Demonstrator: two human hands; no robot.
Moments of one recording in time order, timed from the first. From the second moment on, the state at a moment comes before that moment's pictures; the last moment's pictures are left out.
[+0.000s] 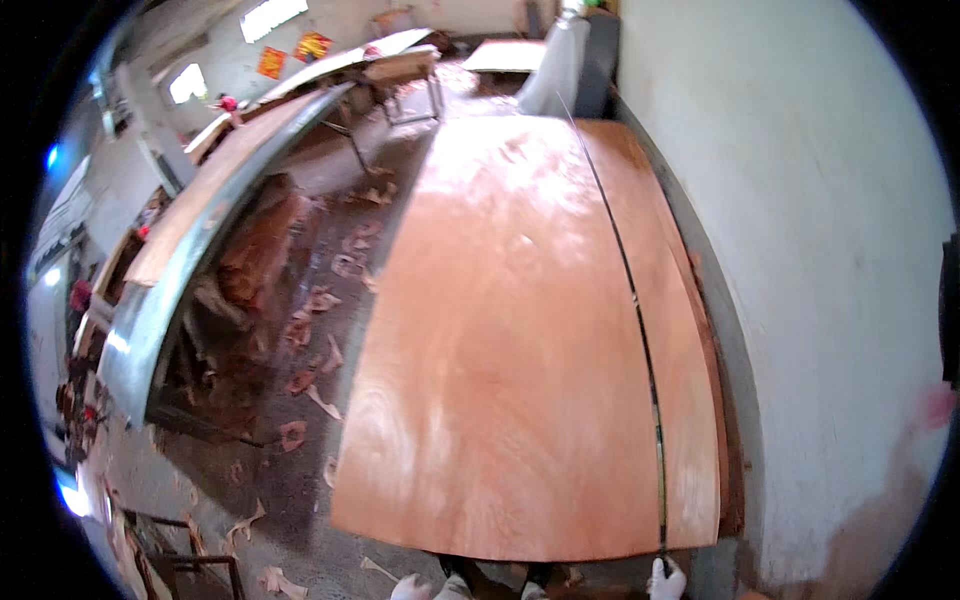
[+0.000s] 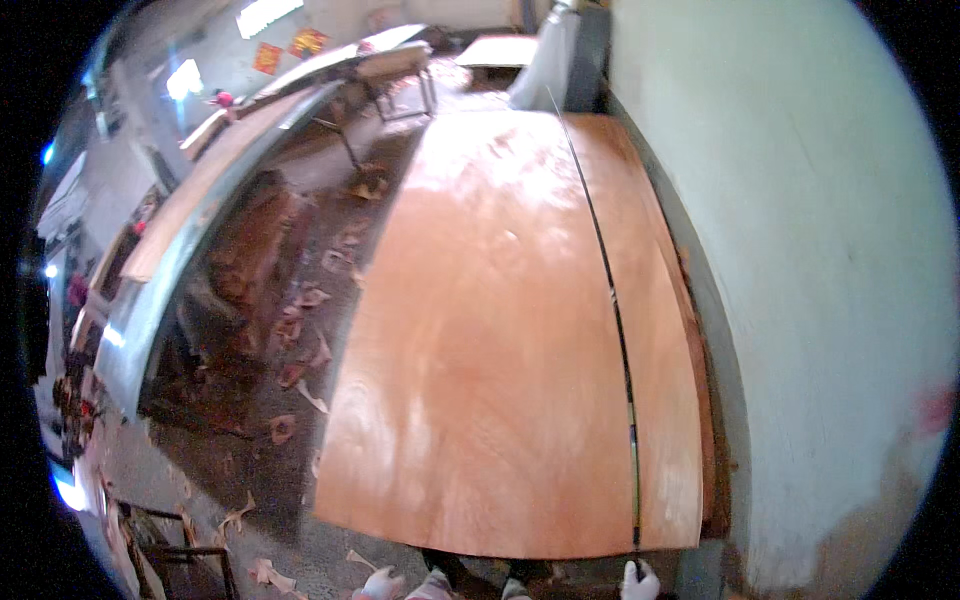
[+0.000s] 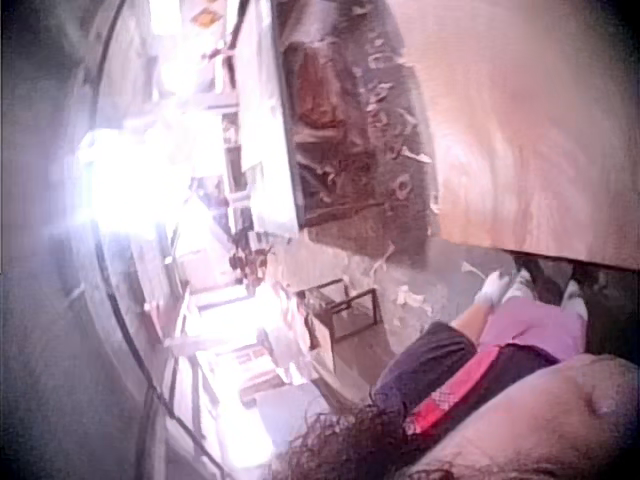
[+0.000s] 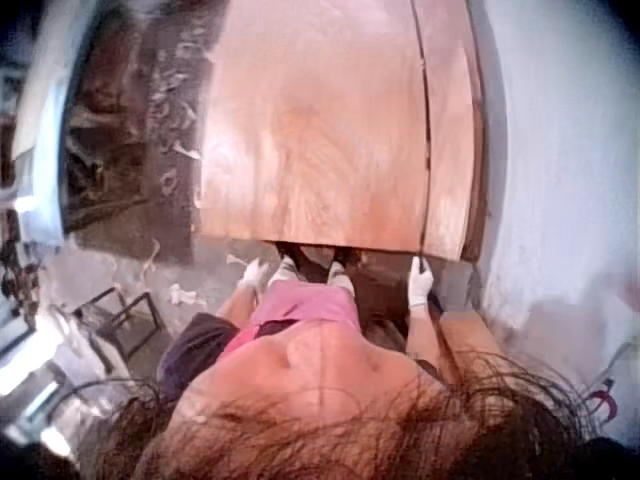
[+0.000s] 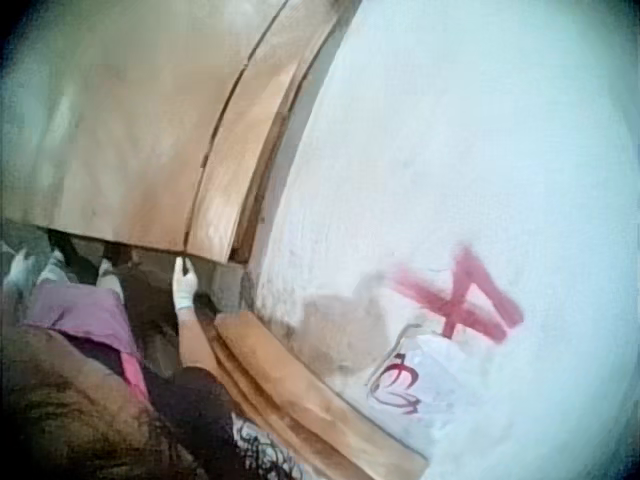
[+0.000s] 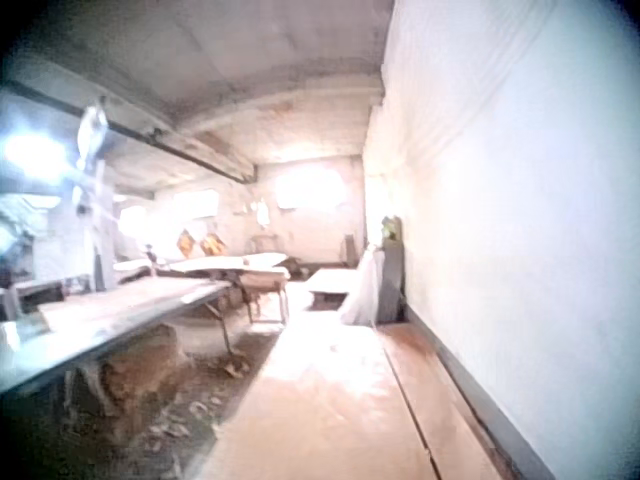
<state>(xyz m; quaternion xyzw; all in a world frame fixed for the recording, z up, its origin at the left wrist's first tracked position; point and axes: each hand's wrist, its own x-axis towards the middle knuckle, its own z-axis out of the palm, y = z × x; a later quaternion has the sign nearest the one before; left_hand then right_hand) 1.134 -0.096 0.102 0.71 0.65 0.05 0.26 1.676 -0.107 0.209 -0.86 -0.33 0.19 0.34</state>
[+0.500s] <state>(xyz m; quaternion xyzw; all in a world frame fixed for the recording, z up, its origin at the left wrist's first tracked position) 0.837 -0.289 0.190 0.40 0.85 -0.05 0.34 1.328 0.050 0.257 -0.81 -0.34 0.42 0.23</state>
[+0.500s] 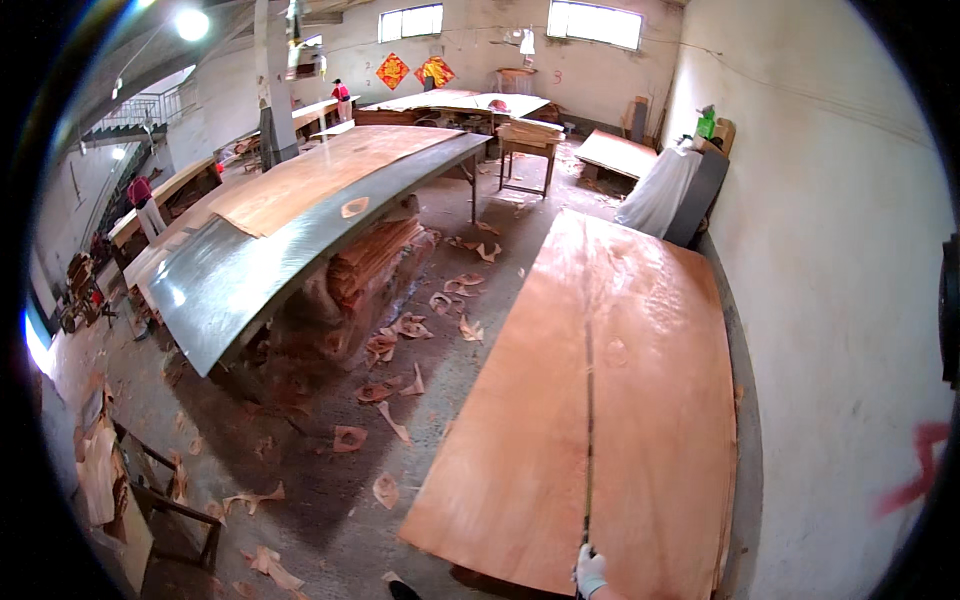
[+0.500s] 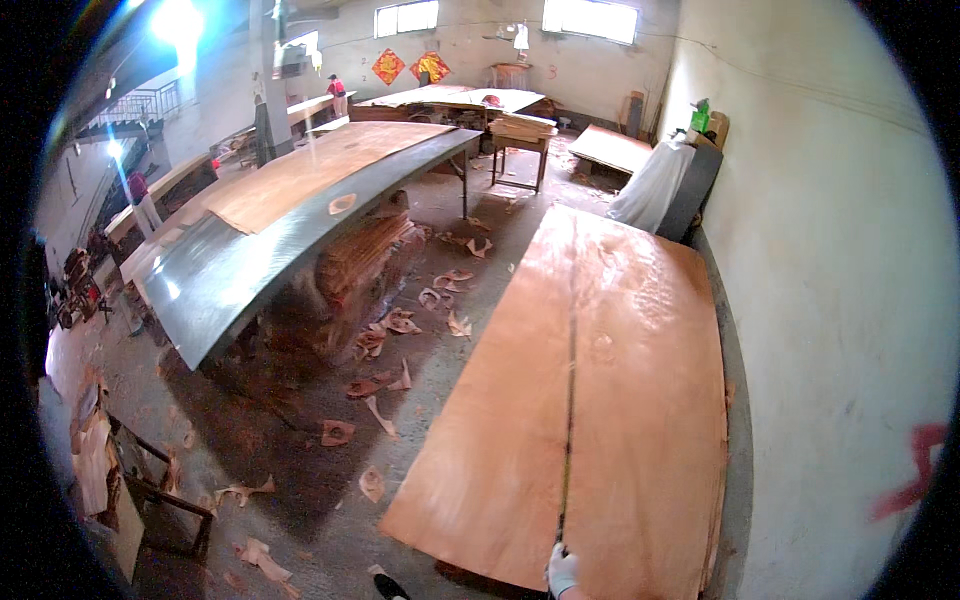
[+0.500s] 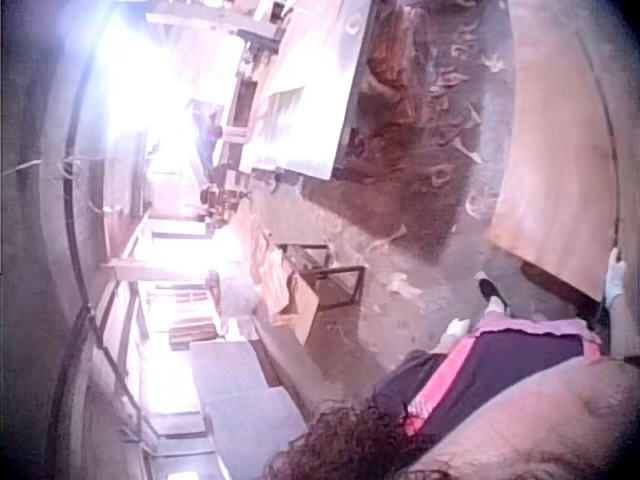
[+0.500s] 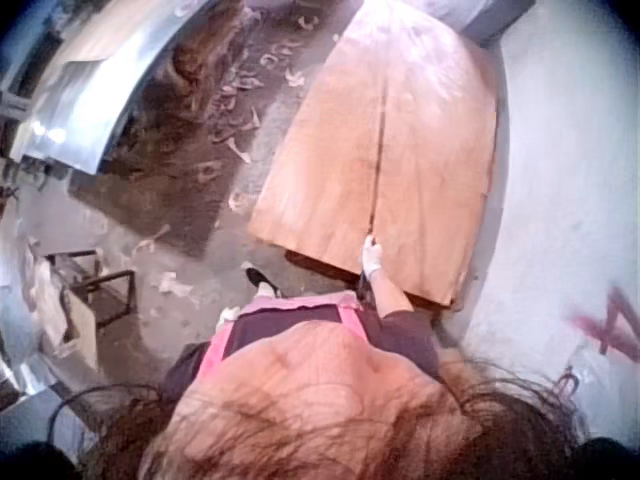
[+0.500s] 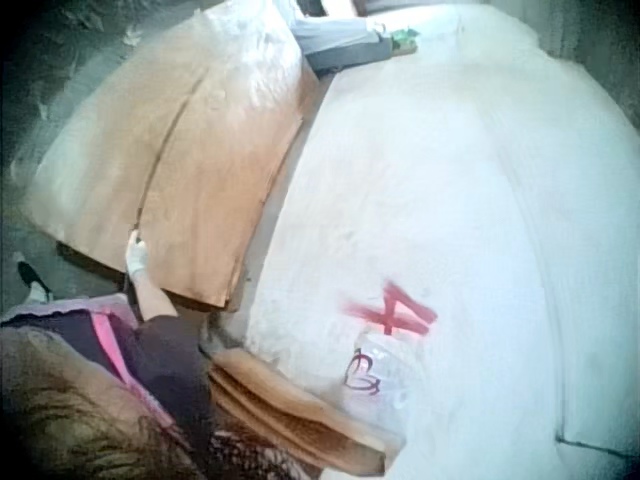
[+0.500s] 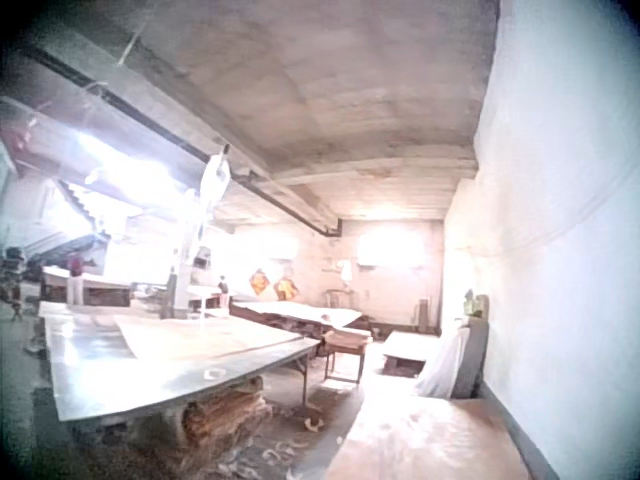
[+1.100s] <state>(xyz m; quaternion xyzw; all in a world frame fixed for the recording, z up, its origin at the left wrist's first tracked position) 0.508 -0.309 0.220 0.35 0.83 -0.06 0.43 0.945 0.130 0.311 -0.73 -0.22 0.50 0.41</state>
